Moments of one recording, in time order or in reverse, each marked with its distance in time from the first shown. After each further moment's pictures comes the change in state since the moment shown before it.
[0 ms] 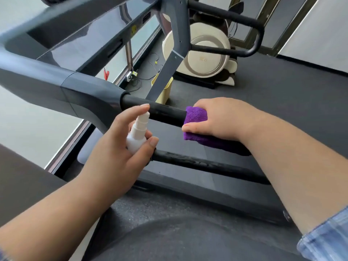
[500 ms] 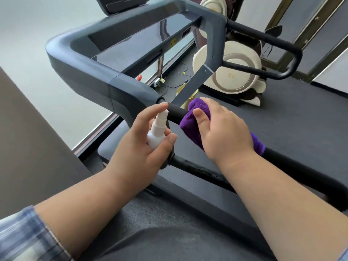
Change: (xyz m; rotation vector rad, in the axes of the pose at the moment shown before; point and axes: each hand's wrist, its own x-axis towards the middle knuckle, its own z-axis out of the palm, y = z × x) left_hand -0.003 0.000 -0.004 -0.110 0.175 0.011; right_hand 0.003 -0.061 0.035 0.185 0.526 -0.120
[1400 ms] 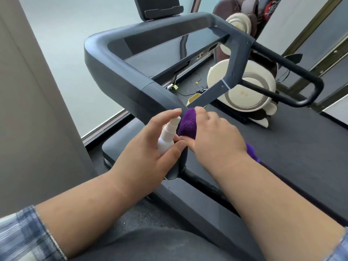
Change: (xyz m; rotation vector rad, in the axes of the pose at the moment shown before) left_hand 0.004 -0.022 -0.031 0.065 0.066 -0.078; right_hand 0.042 -0.056 0.028 -0.430 -0.229 -0.168
